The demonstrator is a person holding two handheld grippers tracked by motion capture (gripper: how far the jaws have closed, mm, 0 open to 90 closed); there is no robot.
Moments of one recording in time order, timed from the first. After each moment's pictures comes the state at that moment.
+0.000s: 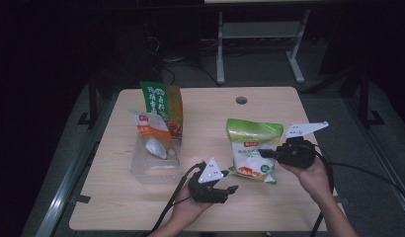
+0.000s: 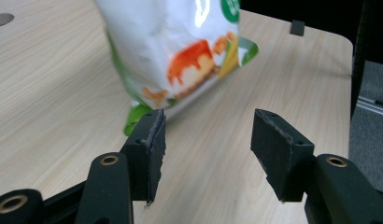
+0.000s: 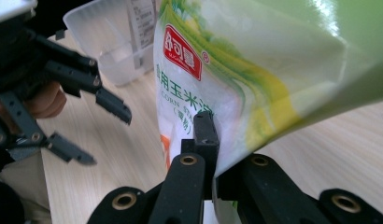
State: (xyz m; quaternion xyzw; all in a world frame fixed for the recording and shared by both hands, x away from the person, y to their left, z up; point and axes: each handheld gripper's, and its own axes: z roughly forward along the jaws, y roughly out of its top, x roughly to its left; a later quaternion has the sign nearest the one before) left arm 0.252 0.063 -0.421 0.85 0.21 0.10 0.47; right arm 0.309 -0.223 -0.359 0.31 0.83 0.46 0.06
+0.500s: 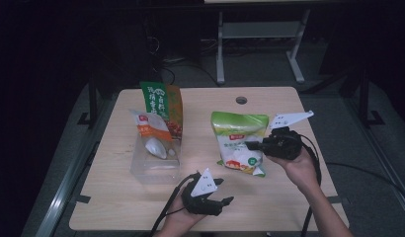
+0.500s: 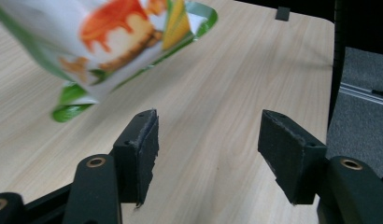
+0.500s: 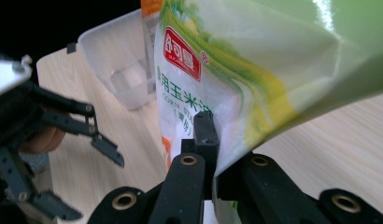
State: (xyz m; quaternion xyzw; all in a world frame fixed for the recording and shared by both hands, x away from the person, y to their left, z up) left arm 0.229 0.078 -0.428 0.85 0.19 0.10 0.47; right arm 0.319 -0.185 -0.333 0.29 0.83 0.46 0.06
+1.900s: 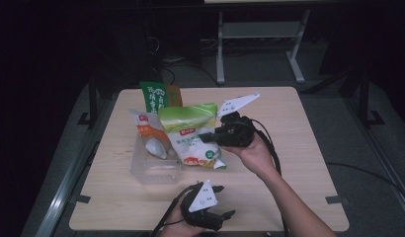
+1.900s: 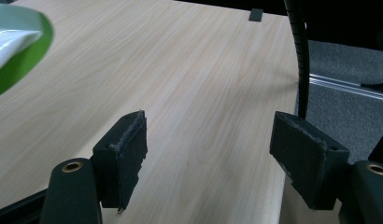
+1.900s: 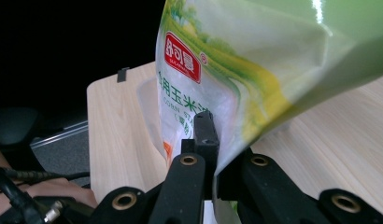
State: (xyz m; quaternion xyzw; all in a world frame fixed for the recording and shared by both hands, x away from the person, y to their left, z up) left arm 0.205 0.080 -0.425 0.86 0.16 0.11 0.48; right arm 0.333 -0.073 -0.289 0.21 0.85 0.48 0.03
